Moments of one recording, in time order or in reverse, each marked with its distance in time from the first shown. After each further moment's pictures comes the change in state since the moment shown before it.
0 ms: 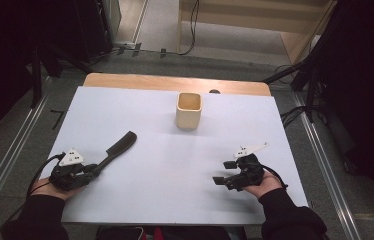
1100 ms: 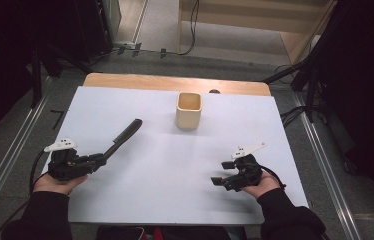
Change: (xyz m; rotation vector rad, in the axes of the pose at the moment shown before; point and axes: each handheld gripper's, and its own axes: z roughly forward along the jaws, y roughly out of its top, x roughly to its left) left arm -0.005 0.035 -0.023 -0.180 -0.181 -0.235; right arm 0.004 0.002 0.004 0.005 0.004 -0.019
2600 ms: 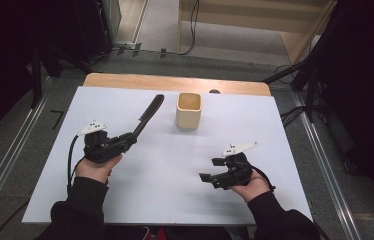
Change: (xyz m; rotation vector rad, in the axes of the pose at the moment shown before) left arm -0.046 0.045 0.060 -0.191 -0.002 -0.083; right arm 0.029 0.024 0.006 -0.085 -0.017 0.018
